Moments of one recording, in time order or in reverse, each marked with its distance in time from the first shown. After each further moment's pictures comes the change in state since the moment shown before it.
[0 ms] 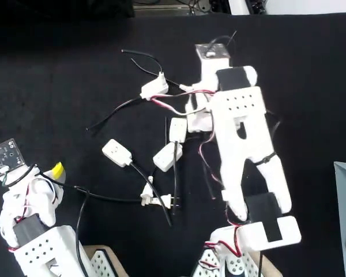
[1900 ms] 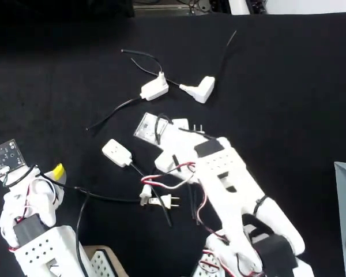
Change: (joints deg) left arm 0.0 0.0 0.9 0.0 0.0; right arm -11.2 -22.1 55.8 -45.9 48.8
